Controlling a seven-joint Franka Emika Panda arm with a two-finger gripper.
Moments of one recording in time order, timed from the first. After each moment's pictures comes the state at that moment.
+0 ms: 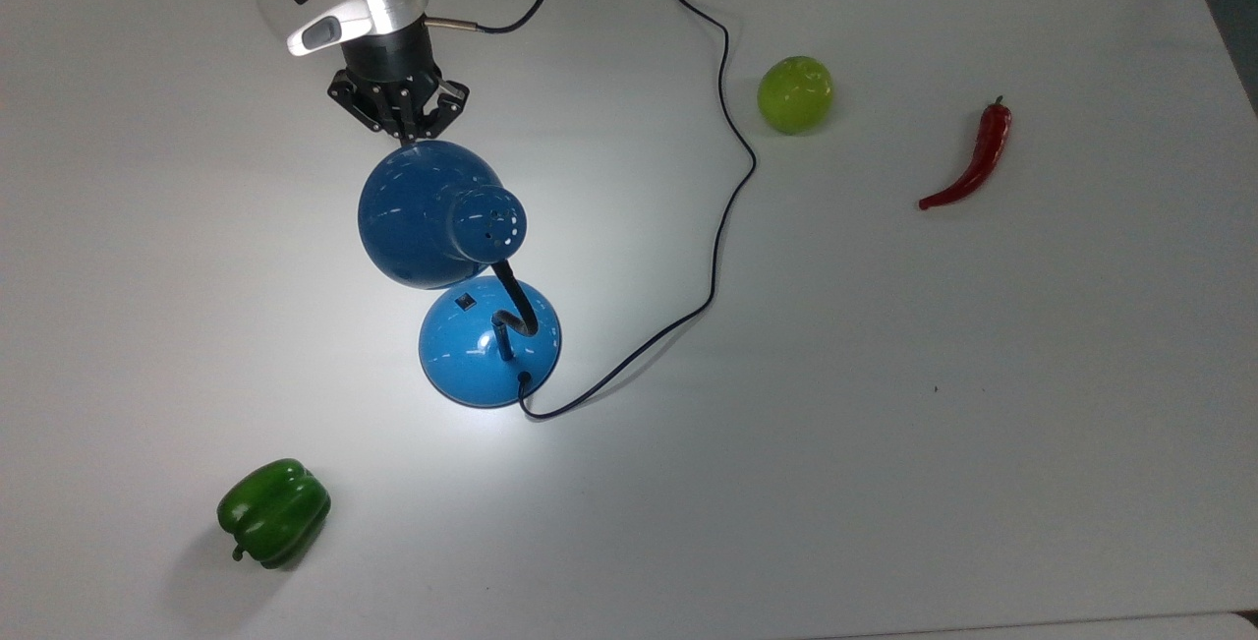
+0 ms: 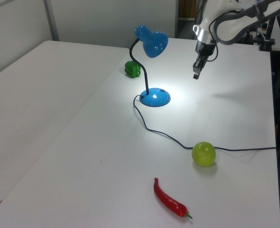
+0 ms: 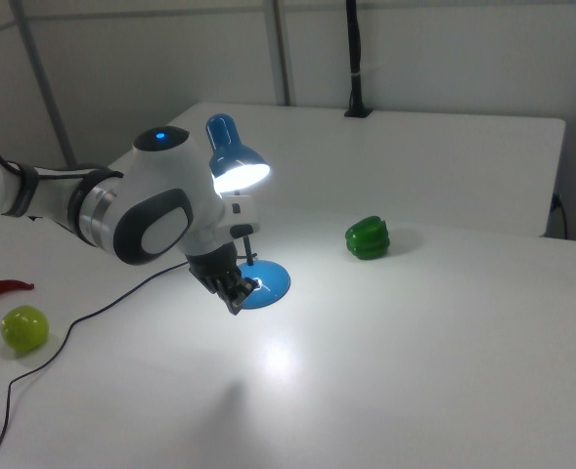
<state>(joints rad) -0.01 0.10 -0.11 -2.12 0.07 2.42 -0.08</state>
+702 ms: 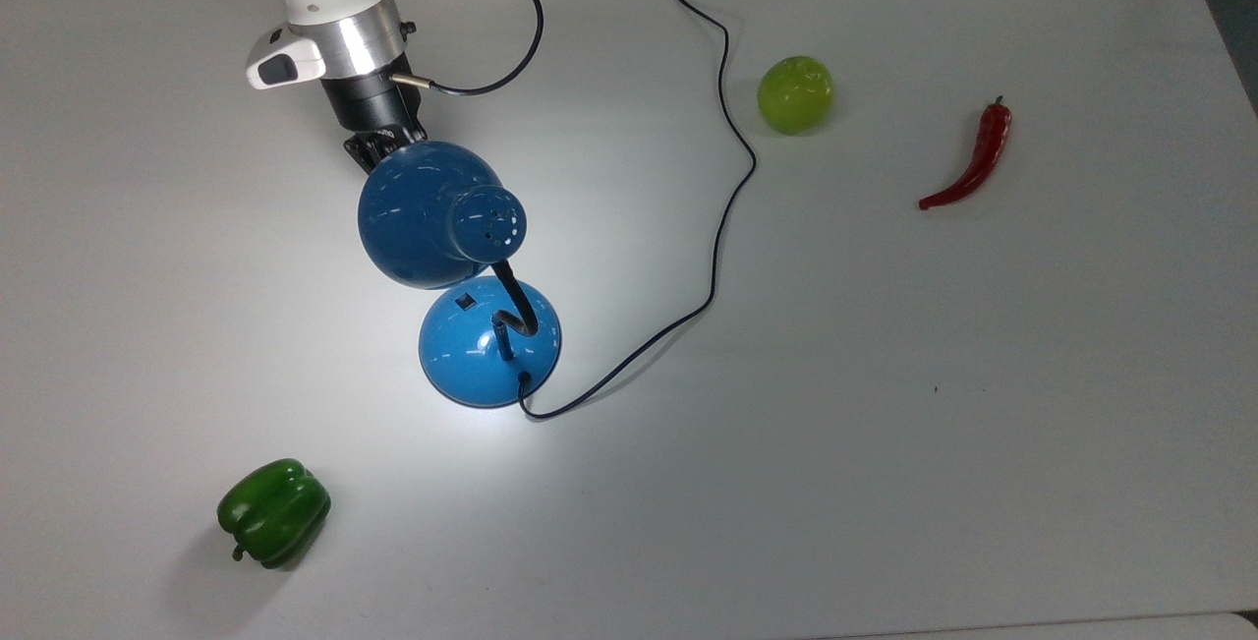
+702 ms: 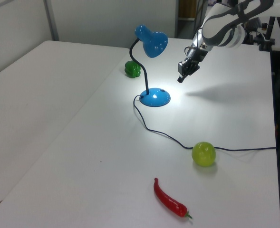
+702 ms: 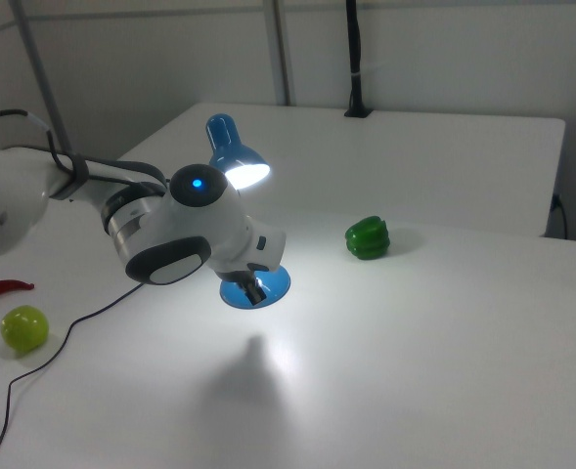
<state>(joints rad) -0.01 0.22 -0.11 -2.07 0.62 2.63 -0.08</state>
